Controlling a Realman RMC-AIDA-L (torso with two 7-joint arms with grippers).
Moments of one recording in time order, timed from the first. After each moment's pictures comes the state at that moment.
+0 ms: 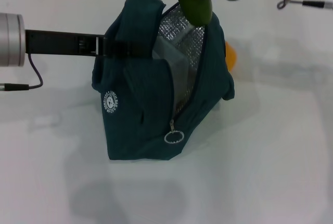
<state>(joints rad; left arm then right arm) -0.45 -2.09 0.96 1.27 1.93 1.63 -2.42 0.68 2.02 -1.16 -1.07 -1.58 -1.33 1.69</state>
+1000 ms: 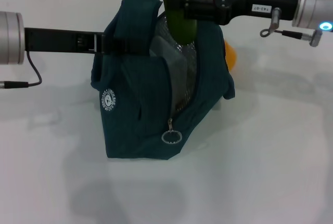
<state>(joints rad) -0.46 -2.08 0.95 1.25 1.94 1.61 -2.42 0.70 2.02 -1.23 -0.75 -1.34 -1.33 1.41</state>
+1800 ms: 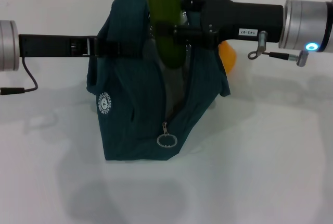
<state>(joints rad) -0.45 -2.08 0.92 1.20 1.94 1.60 -2.40 0.72 2.03 -1.32 -0.65 -1.28 -1.34 1.38</state>
